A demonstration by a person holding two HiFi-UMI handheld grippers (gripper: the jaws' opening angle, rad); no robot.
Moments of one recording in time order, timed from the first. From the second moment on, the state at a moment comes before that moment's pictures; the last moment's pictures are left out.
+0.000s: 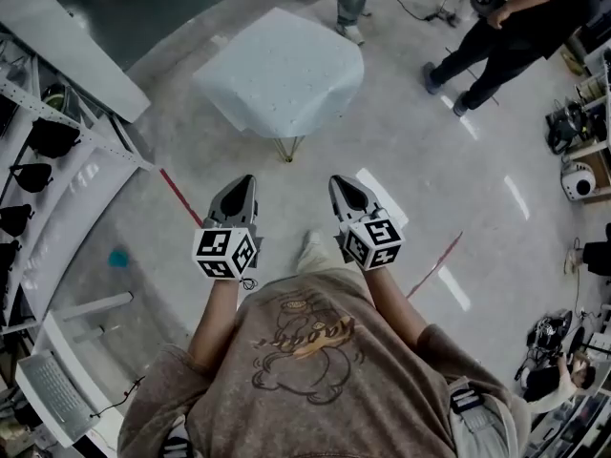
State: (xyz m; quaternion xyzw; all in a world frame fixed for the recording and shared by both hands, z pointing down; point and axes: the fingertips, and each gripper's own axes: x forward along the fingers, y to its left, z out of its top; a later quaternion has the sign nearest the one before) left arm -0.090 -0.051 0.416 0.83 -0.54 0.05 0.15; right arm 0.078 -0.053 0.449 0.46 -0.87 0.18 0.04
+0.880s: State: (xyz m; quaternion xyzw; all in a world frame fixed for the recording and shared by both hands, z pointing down) left arm -0.089 -0.154 0.400 0.81 -0.56 0.03 0.16; right arm 0.085 -0.166 0.440 0.44 -0.88 0.19 0.03
